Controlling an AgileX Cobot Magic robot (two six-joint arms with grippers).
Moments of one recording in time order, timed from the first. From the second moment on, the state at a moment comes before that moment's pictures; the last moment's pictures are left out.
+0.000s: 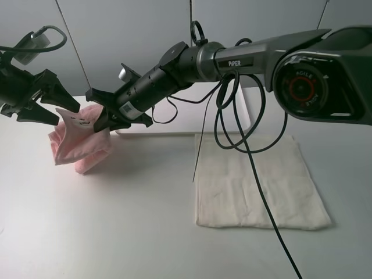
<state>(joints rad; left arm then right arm) 0.17 1.79 -1.14 -0.76 0.94 0.62 0.67 2.49 -1.98 1.07 0.86 -0.36</state>
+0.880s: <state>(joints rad) 0.17 1.79 -1.14 -0.76 0.95 0.62 0.31 2.50 -2.05 0.83 0.69 -0.20</state>
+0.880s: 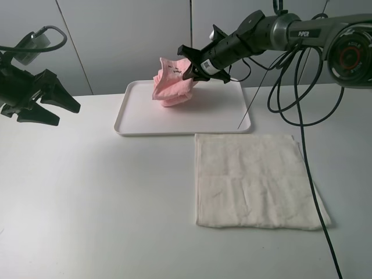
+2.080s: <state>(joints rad) 0.13 1.79 -1.14 -0.75 0.98 0.65 0.28 2.25 -1.97 0.15 1.04 -0.10</state>
